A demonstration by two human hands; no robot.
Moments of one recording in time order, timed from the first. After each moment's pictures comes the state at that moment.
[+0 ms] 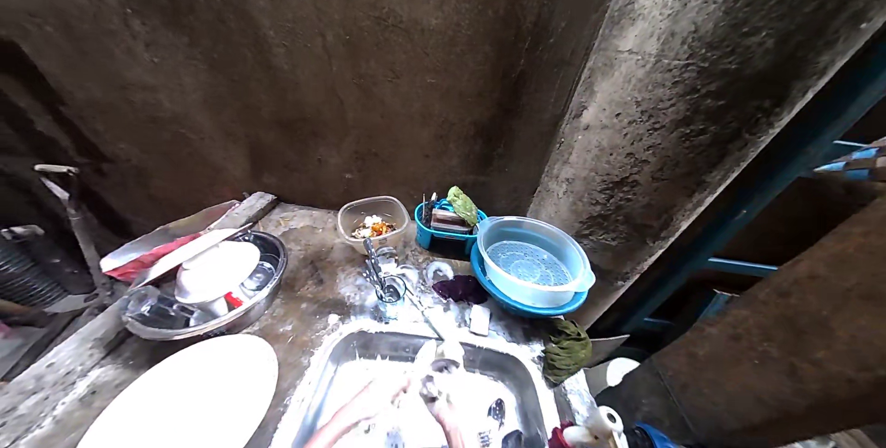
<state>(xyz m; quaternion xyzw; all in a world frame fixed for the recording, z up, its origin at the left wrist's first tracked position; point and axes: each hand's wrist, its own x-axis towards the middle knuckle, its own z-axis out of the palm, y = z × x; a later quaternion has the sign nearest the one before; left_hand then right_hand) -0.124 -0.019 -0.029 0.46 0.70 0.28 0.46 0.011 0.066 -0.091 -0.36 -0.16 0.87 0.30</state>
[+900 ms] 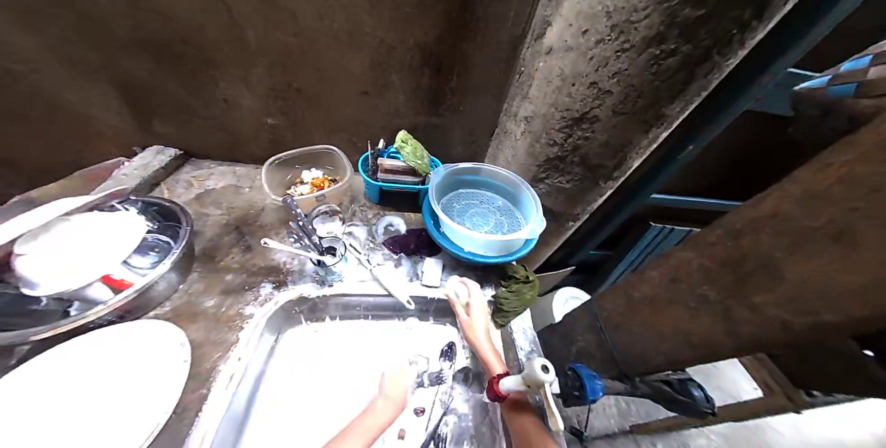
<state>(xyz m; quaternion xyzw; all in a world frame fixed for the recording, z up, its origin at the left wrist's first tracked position) 0.009 0.045 -0.117 0.57 0.73 -0.07 0.38 0.129 0.182 -0.074 -0.46 -0.75 0.37 0.30</state>
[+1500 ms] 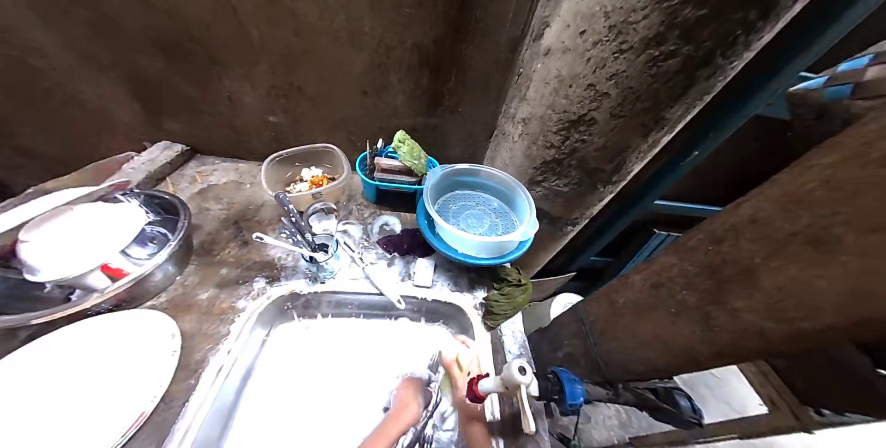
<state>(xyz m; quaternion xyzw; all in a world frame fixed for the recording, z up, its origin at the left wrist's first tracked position) 0.059 0.054 -0.160 0.46 0.74 0.04 0.49 0.170 0.097 -0.117 -0.49 -0.55 0.54 0.41</state>
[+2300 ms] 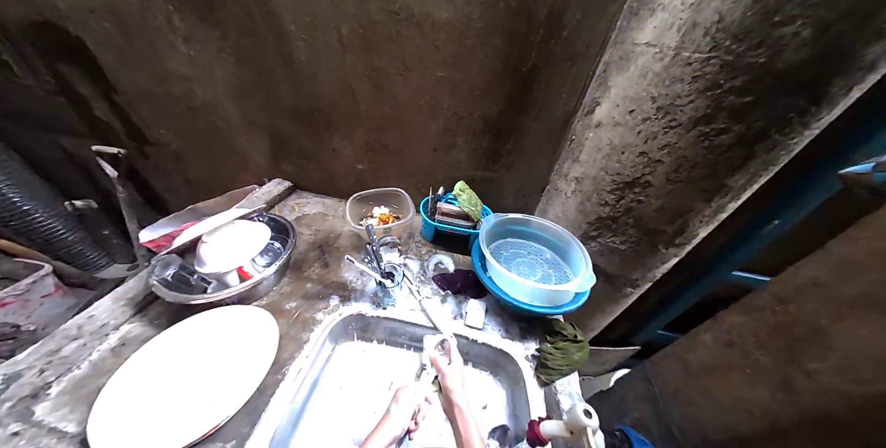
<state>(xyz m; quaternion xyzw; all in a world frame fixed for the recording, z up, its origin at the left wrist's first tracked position) -0.030 -0.017 -0.072 0.20 0.63 0.50 0.55 0.037 0.097 -0.101 -0.37 -0.50 0.69 0.37</state>
